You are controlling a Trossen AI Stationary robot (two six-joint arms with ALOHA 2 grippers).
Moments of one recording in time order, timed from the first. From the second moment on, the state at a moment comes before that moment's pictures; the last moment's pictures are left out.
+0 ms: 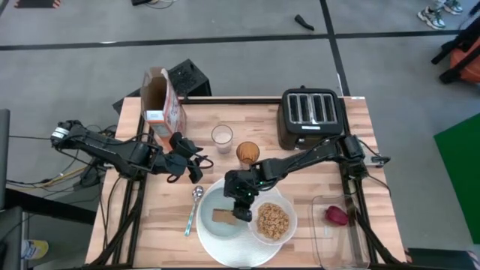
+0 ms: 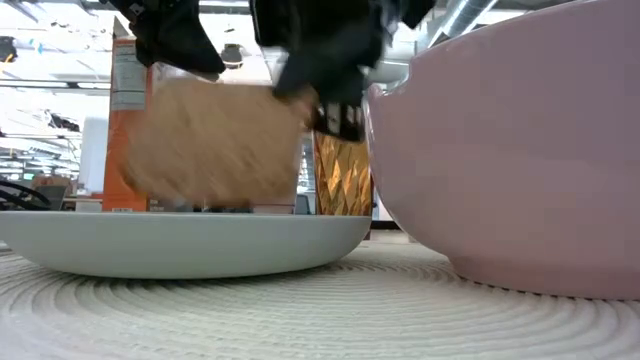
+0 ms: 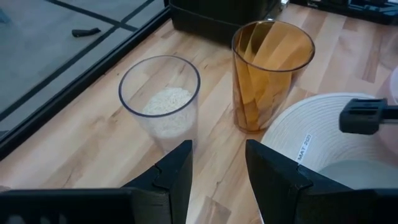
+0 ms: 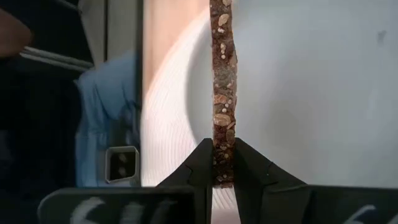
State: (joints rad) left arm -0.25 1.10 0.88 -0.58 -0.65 -0.55; right arm 0.20 2.03 1.56 -0.42 -0.45 0.50
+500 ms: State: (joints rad) left arm -0.25 1.10 0.88 -0.59 -0.64 -0.55; right arm 0.19 2.08 1.56 -0.41 -0.50 0.52
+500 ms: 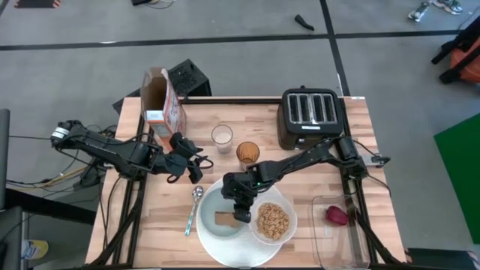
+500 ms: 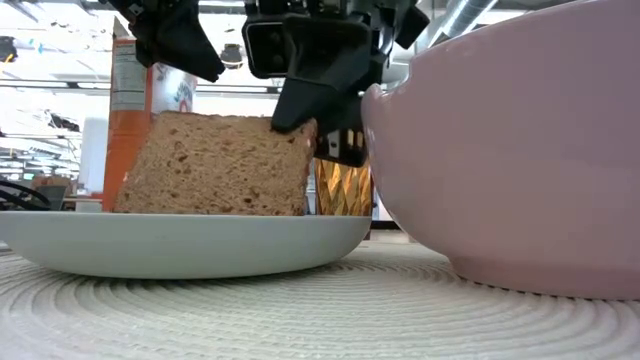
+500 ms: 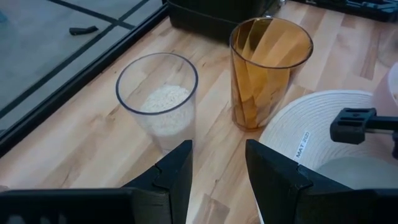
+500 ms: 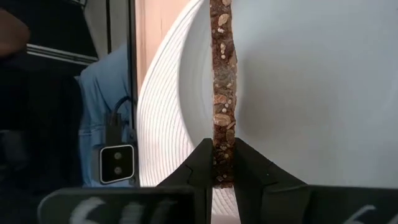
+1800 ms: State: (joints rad) left arm -0.25 1.10 0.88 -0.59 -0.64 -0.54; right arm 0.19 1.96 1.56 -0.51 -0.50 0.44
